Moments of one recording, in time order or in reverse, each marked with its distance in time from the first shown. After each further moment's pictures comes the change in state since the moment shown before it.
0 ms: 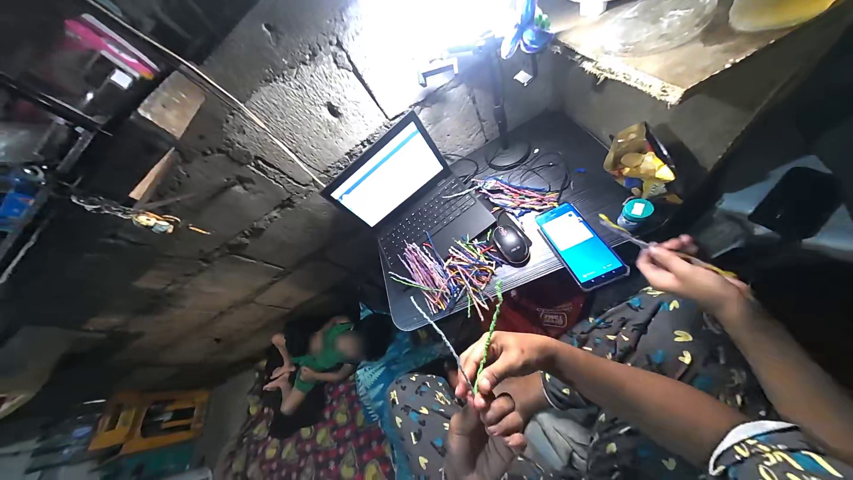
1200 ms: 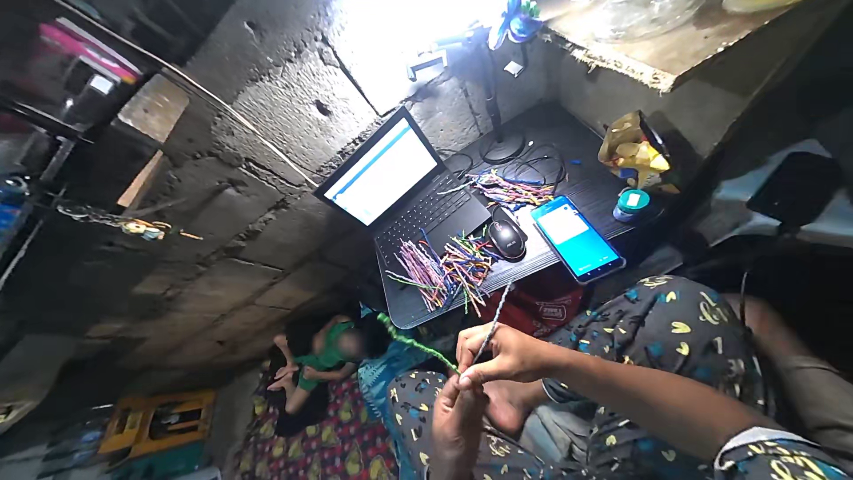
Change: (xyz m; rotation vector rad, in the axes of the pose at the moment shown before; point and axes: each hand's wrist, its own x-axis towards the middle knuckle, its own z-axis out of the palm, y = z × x) left_hand -0.008 0.005 0.002 0.898 0.449 0.461; right_hand -0.001 -0.011 0.018 -0.335 0.357 -0.107
